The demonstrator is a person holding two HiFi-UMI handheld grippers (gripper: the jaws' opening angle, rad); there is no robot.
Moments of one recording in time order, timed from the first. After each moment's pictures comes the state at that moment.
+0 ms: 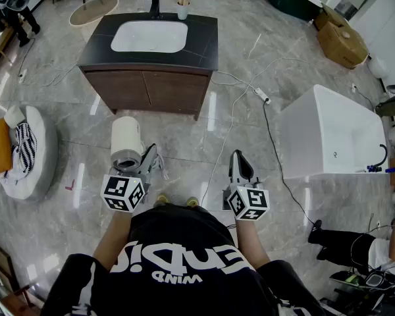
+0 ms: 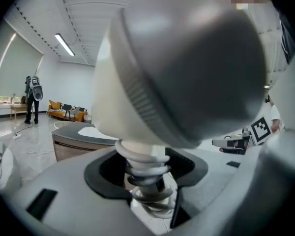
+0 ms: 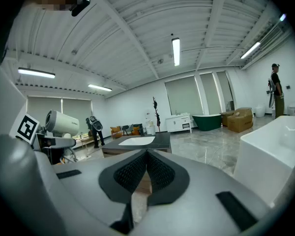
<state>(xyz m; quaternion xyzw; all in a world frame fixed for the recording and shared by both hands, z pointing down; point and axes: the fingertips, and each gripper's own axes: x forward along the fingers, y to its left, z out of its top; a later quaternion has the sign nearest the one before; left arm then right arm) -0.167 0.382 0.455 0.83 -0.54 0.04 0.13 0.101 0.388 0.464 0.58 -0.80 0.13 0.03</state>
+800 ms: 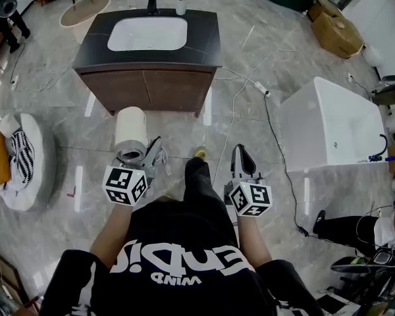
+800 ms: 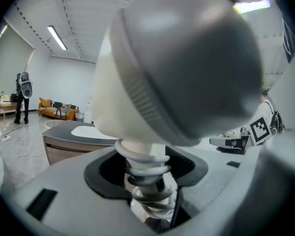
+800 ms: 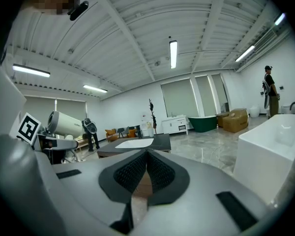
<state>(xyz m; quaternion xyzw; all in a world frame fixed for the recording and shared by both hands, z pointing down) -0.199 0.336 0.465 0.86 -0.49 0.05 0.13 0.056 0.361 0.471 0.61 -0.78 0.13 0.01</state>
